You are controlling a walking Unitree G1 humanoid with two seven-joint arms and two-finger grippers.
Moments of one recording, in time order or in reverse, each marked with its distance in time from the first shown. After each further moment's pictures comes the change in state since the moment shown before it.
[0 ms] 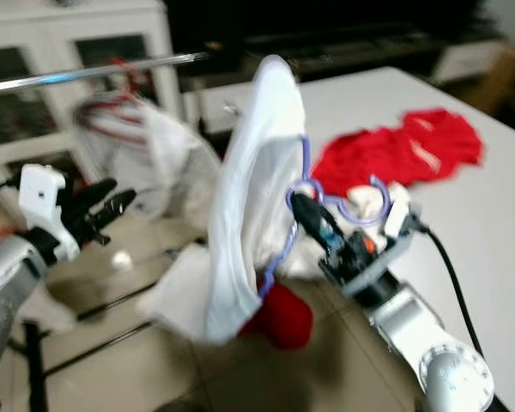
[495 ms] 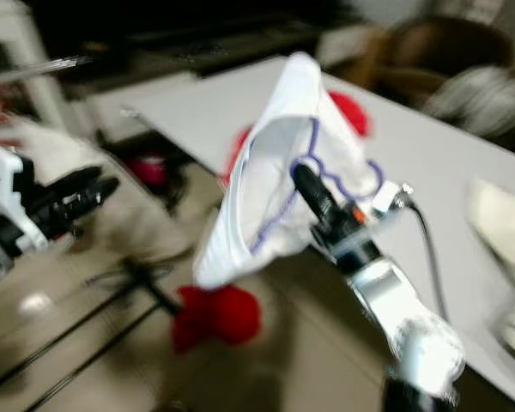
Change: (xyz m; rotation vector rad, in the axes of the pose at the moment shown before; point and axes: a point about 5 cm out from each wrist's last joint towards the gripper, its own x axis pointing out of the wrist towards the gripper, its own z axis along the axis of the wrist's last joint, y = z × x) left arm -0.016 0.019 0.024 -0.050 -0.018 -0.046; right arm 0.025 -0.010 0.012 0.049 -0.131 -0.062
